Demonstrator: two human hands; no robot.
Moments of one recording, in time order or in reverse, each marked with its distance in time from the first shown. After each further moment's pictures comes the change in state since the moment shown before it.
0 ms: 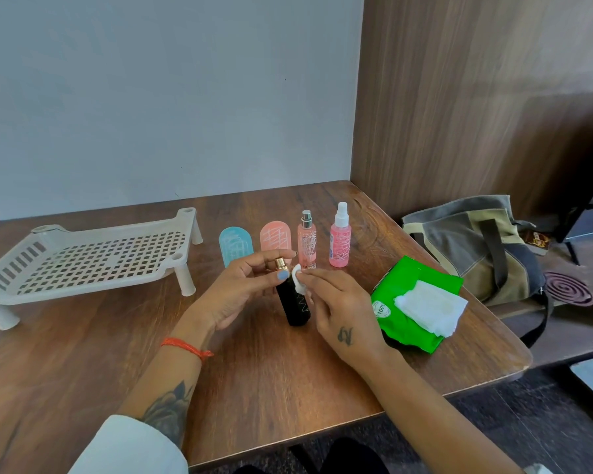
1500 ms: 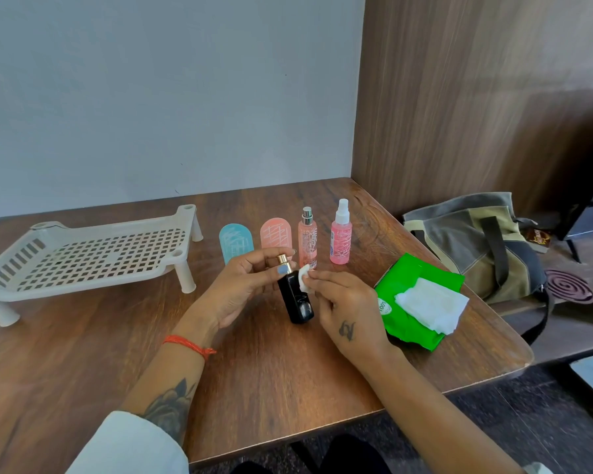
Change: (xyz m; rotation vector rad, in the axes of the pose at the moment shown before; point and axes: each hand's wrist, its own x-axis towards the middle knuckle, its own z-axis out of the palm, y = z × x) left_hand 0.001 -0.001 0.003 -0.039 0.059 -0.002; right_hand 0.001 -0.002 -0.001 -0.004 0.100 0.024
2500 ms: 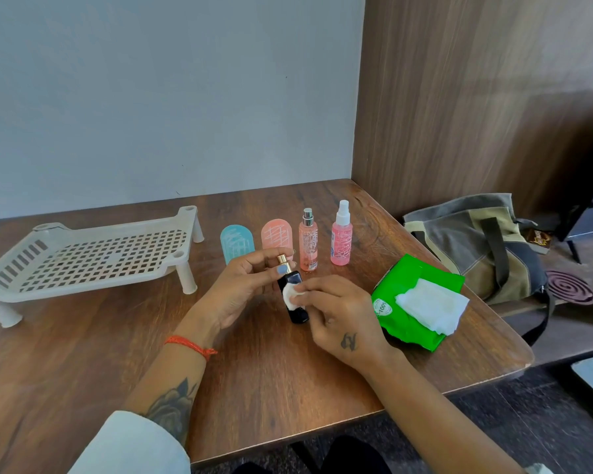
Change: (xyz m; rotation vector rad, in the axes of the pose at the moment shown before) left_hand 0.000 0.000 -0.001 0.019 0.023 -0.008; right_hand -0.002 -0.004 -0.004 0.100 -0.109 -0.111
